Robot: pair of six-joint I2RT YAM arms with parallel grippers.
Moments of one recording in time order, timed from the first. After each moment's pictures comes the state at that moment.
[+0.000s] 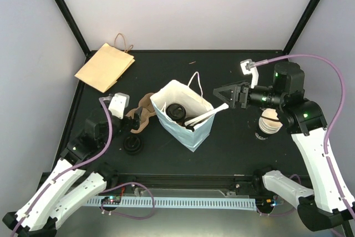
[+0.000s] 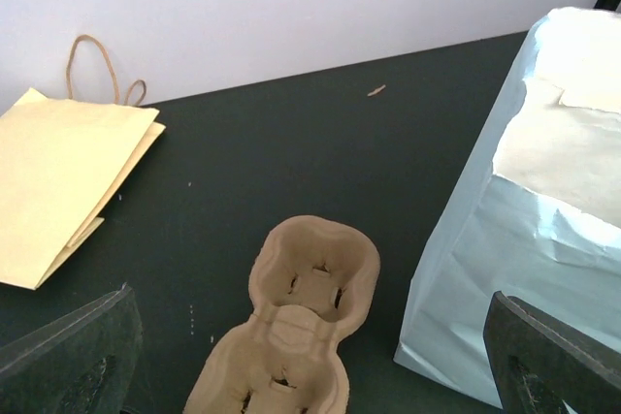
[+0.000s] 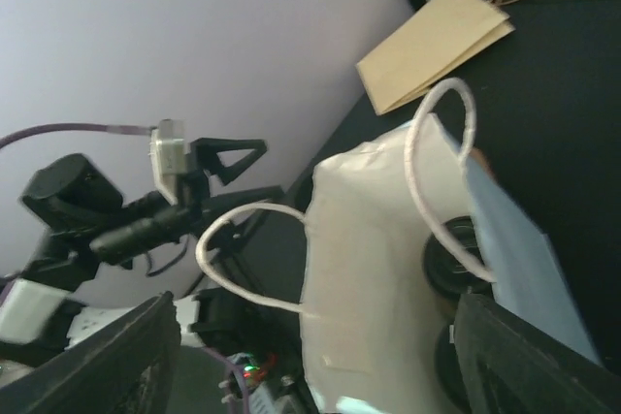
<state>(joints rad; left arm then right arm) -0.58 0.55 0.74 -0.55 -0.26 -0.10 0.33 0.99 1.37 -0.79 -0.82 0.42</state>
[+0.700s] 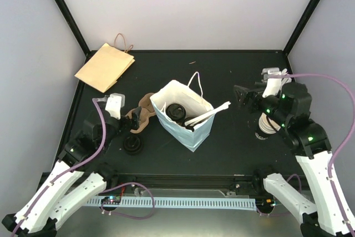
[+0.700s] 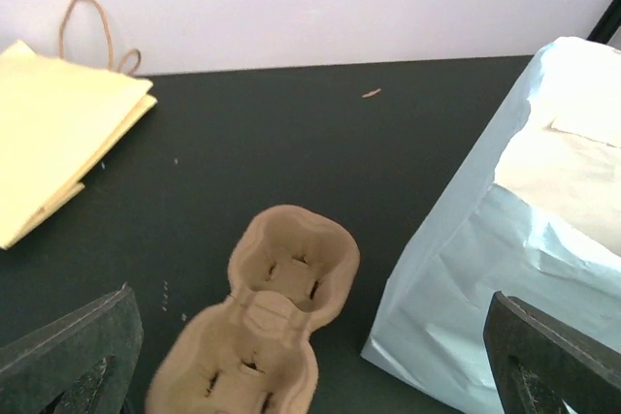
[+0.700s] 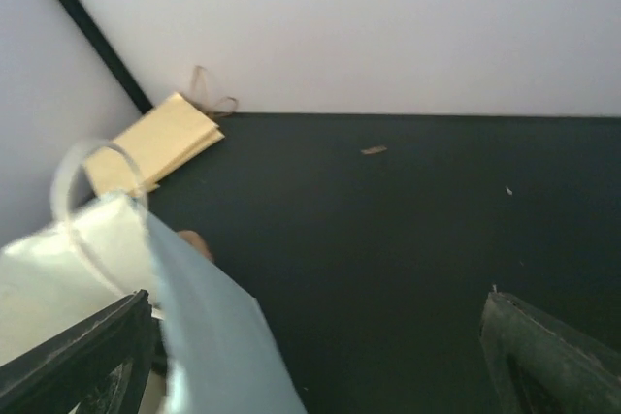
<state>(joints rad) -0.58 0.54 0.76 -0.60 -0.26 -0.21 0.33 0.80 1.24 -0.77 -0.17 0.24</state>
